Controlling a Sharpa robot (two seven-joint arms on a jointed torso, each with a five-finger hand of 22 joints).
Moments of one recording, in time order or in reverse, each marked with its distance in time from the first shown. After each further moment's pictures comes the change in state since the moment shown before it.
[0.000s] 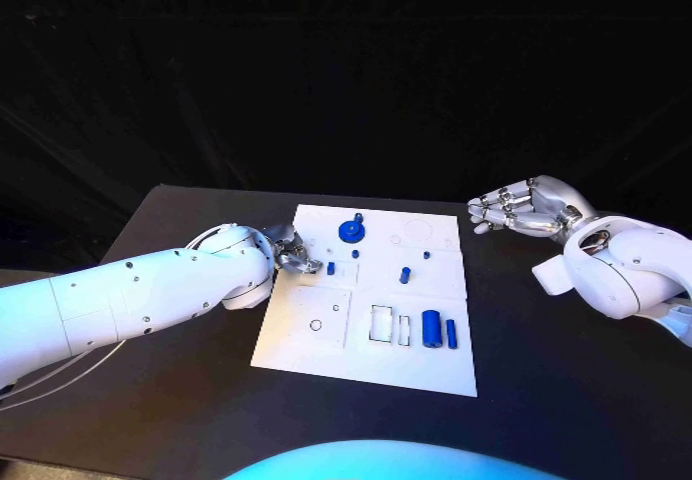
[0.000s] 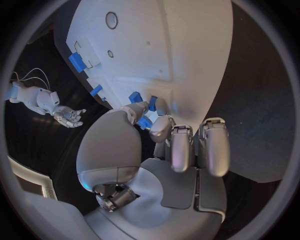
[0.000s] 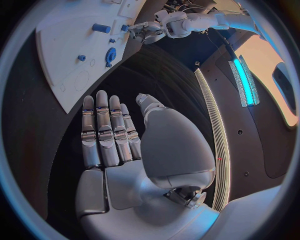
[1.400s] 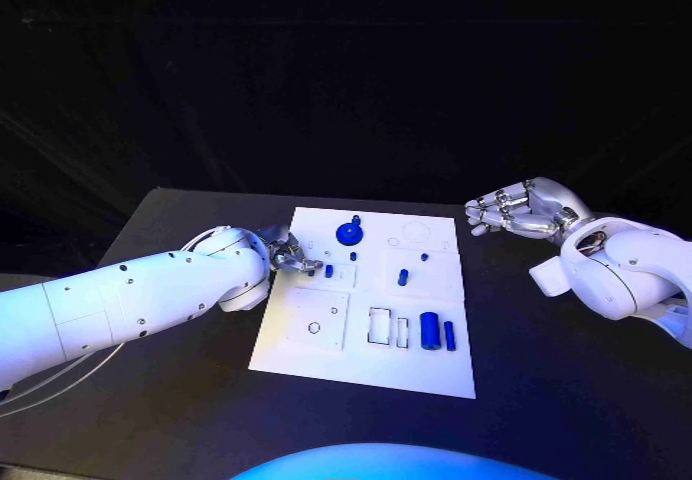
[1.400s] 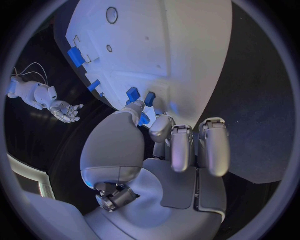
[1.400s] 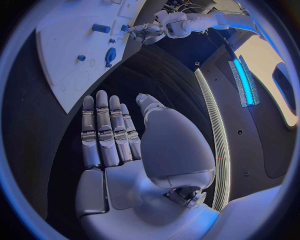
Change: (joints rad) left arm -0.004 -0.003 0.015 -0.002 0.023 -0.024 -0.015; left_hand -0.066 0.089 -0.319 0.070 0.001 0.010 -0.003 -0.020 -0.015 -0.004 0.003 0.001 -0.002 0.000 0.000 0.000 0.000 0.000 0.000 0.000 0.000 0.000; right arm 0.000 -0.004 0.000 0.003 0.000 0.000 0.000; right_hand 0.000 0.000 0.000 0.000 0.000 0.000 0.000 0.000 0.000 0.000 0.000 0.000 -0.001 0.000 0.000 0.000 -0.001 0.000 0.000 0.000 0.000 -0.001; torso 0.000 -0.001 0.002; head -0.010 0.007
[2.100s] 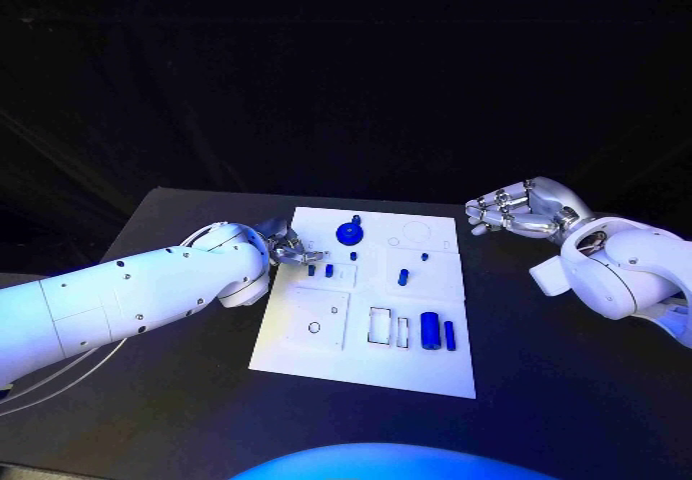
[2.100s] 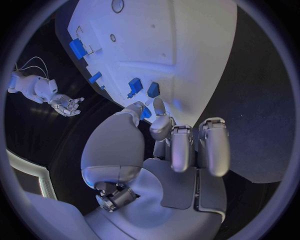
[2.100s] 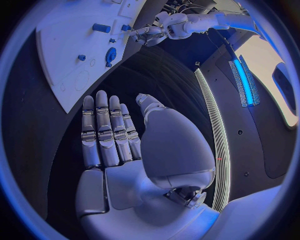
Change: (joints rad) left arm 0.003 -0.005 0.014 0.001 0.022 -0.034 0.007; left_hand -0.018 0.018 -0.020 0.002 0.000 -0.010 0.009 -0.006 -0.001 -0.025 0.002 -0.026 -0.036 0.000 0.000 0.000 0.000 0.000 0.000 0.000 -0.008 0.000; right arm 0.000 0.002 0.000 -0.003 0.000 0.000 0.001; right_hand 0.000 0.000 0.000 0.000 0.000 0.000 0.000 0.000 0.000 -0.004 0.004 0.000 0.000 -0.004 0.004 0.000 -0.001 0.000 0.000 0.000 0.000 -0.002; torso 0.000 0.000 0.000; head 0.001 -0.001
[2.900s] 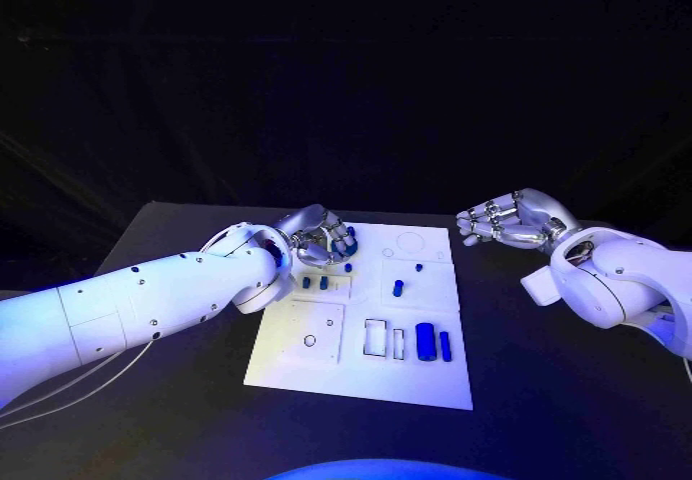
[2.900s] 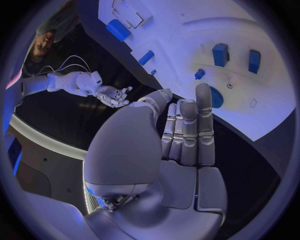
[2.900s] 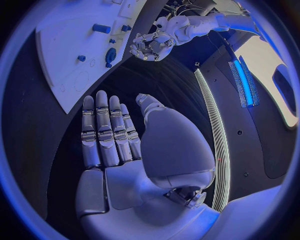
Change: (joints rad) left arm 0.028 0.076 0.001 -0.020 0.012 -0.074 0.477; left_hand 0.415 -0.092 0.213 -0.149 0.000 -0.150 0.152 -0.286 -0.277 -0.474 0.150 -0.626 -0.640 -0.222 0.130 -0.506 -0.441 0.117 -0.346 0.104 -0.628 -0.716; right arm -0.003 0.005 0.000 -0.001 -0.007 -0.002 0.003; right_hand 0.000 0.000 0.003 -0.003 0.000 -0.003 0.003 0.000 0.000 -0.004 -0.004 0.000 -0.002 0.000 0.000 0.000 -0.004 0.000 0.000 0.000 0.000 -0.009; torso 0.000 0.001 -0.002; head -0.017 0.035
